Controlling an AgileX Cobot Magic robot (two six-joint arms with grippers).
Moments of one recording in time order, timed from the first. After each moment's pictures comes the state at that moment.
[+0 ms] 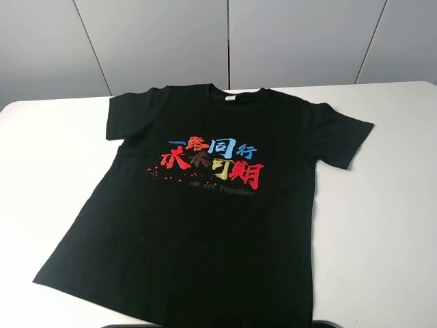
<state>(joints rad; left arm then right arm) -0.11 0.00 -0.51 -0.07 1.09 0.01 0.02 0.00 -0.51 0.11 1.10 -0.04</state>
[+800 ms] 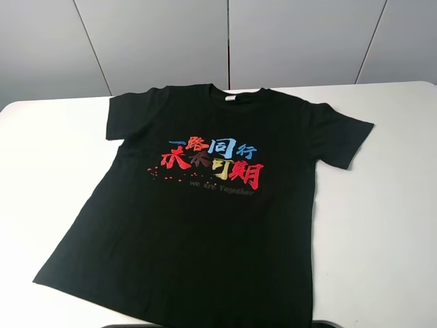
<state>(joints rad) -0.11 0.00 -0.51 -0.07 1.09 0.01 0.02 0.00 -0.51 0.11 1.10 -0.04</state>
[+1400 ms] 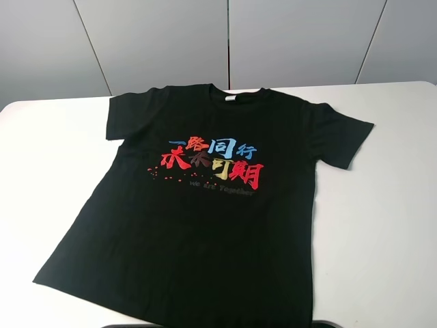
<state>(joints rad) -0.11 0.00 -0.51 -0.07 1.09 0.00 0.02 0.00 -0.51 0.11 1.10 -0.04</state>
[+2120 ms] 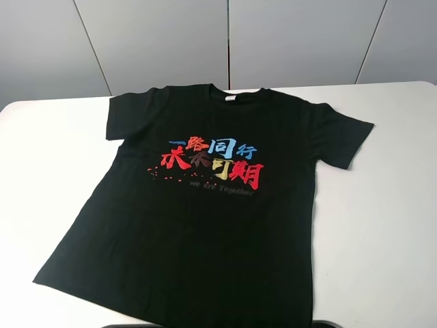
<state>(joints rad) -0.11 0.04 -0.55 0.00 1.05 0.01 0.02 0.03 -0.56 0.17 1.13 -0.04</state>
